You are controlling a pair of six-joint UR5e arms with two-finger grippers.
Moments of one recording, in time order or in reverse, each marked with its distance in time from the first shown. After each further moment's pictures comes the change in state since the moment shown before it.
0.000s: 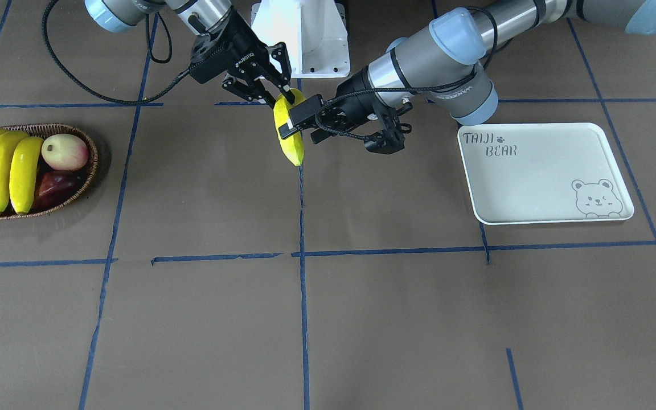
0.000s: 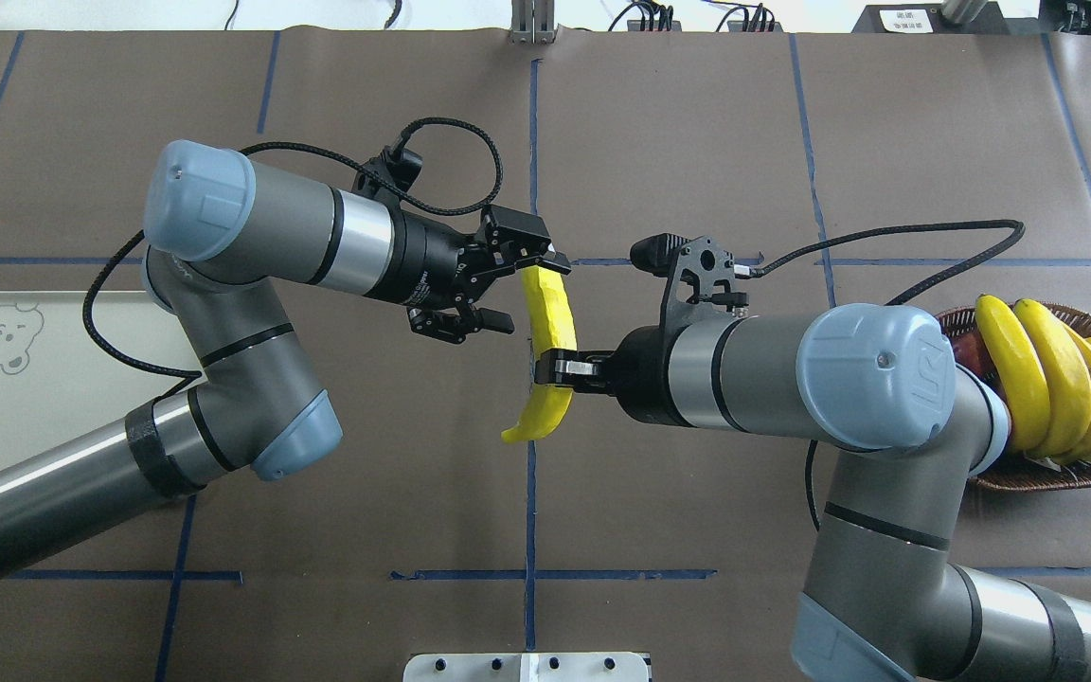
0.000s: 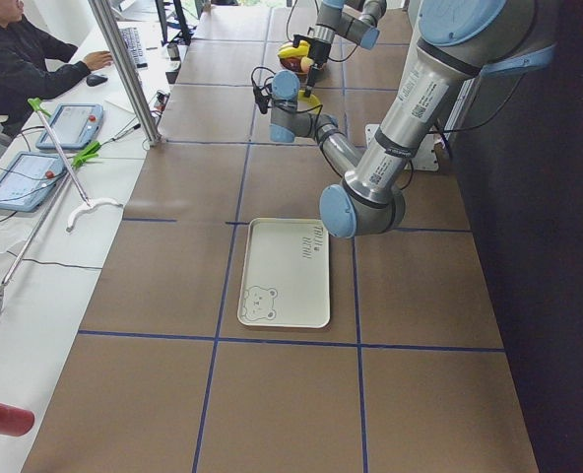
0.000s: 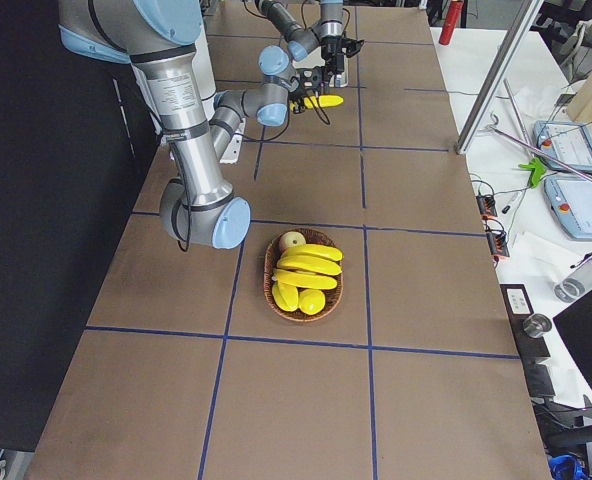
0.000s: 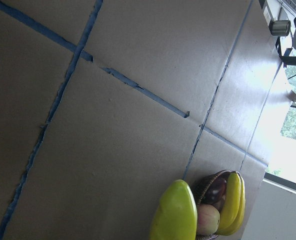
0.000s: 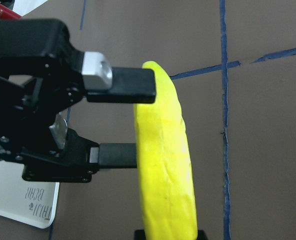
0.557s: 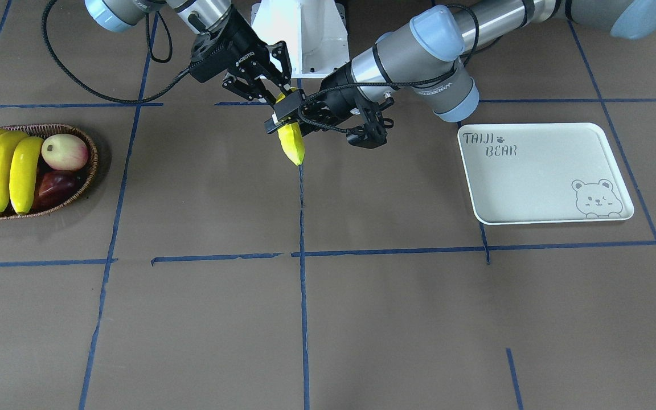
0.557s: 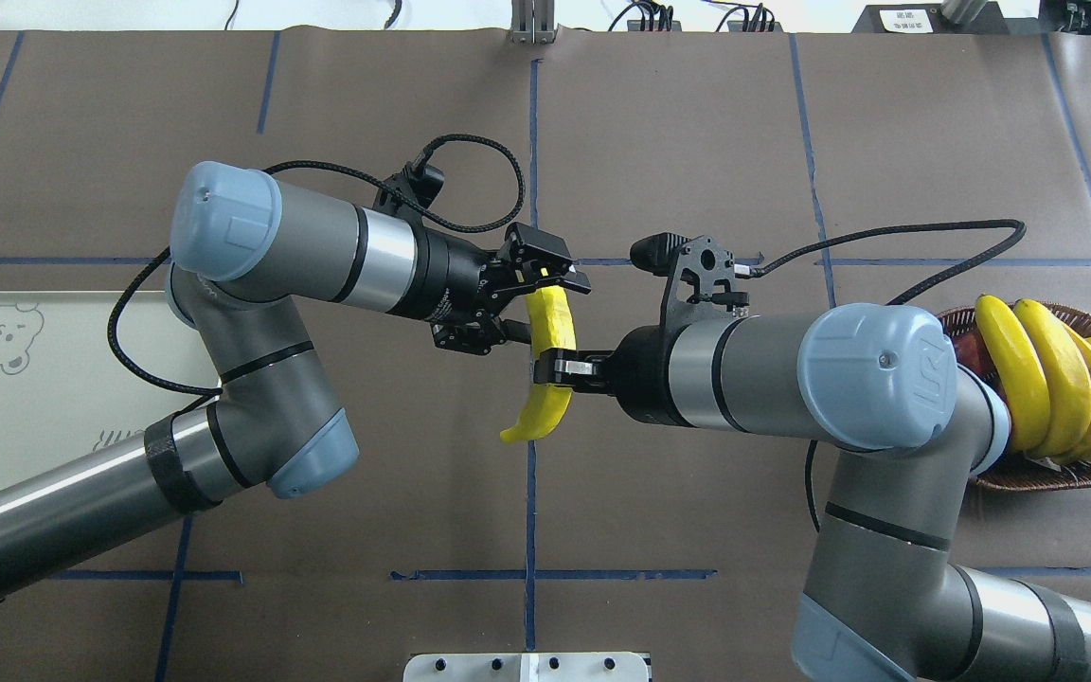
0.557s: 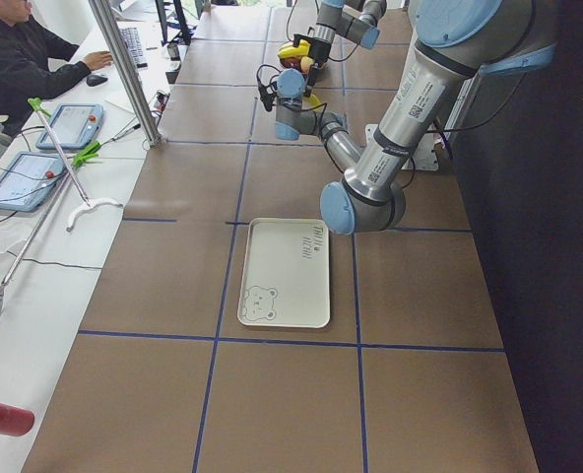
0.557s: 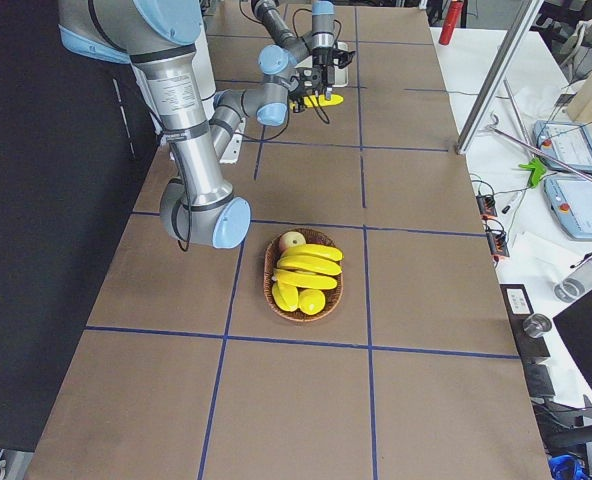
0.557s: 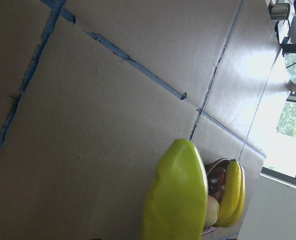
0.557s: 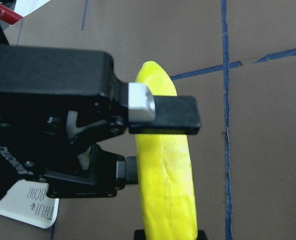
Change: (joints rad) left arm 0.029 -0.011 0.003 -0.004 0.026 0.013; right arm 0.001 0.001 0.003 0.000 0.000 0.000
